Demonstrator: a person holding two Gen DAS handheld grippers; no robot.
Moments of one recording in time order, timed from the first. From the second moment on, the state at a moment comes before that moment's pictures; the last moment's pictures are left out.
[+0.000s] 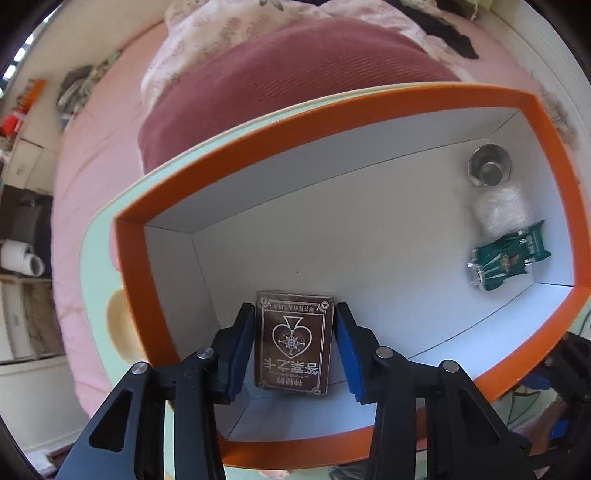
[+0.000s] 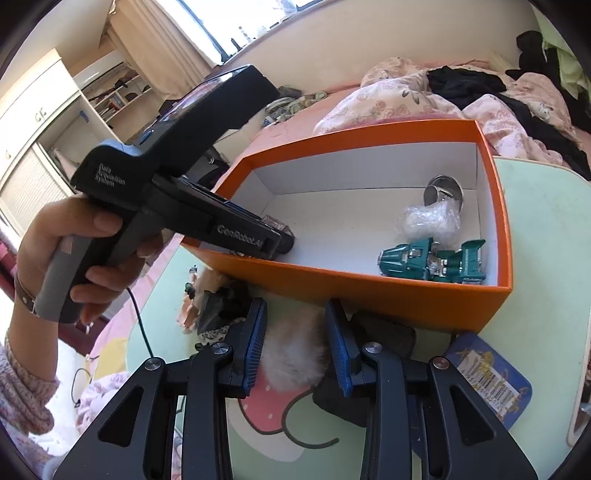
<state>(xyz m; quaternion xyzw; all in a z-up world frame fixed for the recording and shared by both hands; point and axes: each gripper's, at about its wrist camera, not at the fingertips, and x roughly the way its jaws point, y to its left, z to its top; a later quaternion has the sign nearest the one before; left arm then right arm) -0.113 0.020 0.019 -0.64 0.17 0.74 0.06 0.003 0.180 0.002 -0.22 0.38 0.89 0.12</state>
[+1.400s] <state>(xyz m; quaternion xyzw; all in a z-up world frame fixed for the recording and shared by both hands) 0.045 -0.029 0.011 -0.50 0.00 0.84 0.20 -0.104 0.286 0.011 -0.61 0.19 0.74 0.21</state>
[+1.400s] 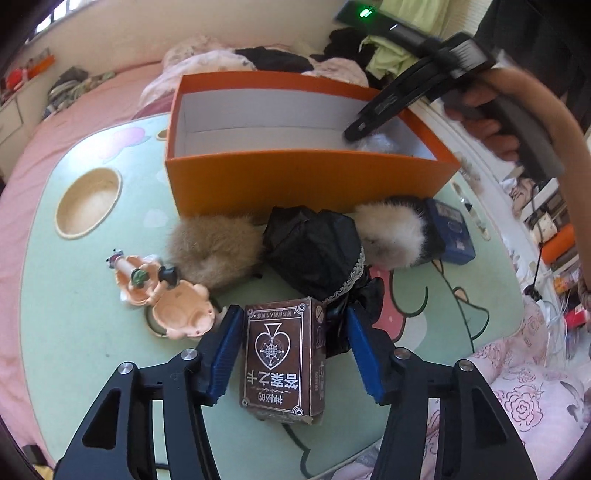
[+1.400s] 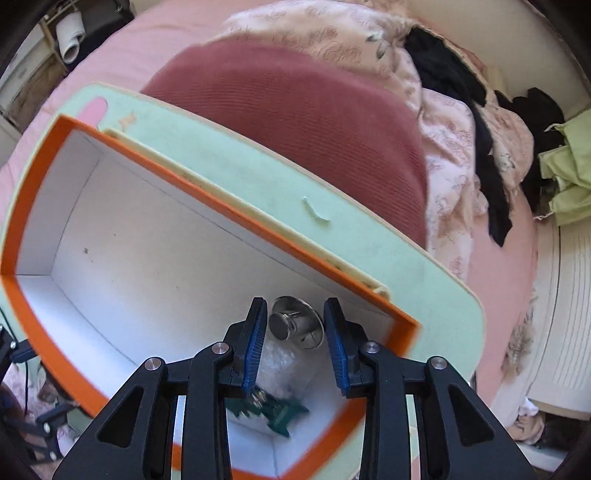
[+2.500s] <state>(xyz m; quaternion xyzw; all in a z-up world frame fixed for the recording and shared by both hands) -0.113 0.096 0.046 -0.56 -0.01 0.81 0.19 0.040 0.140 0.017 -0.28 0.38 0.87 0.13</state>
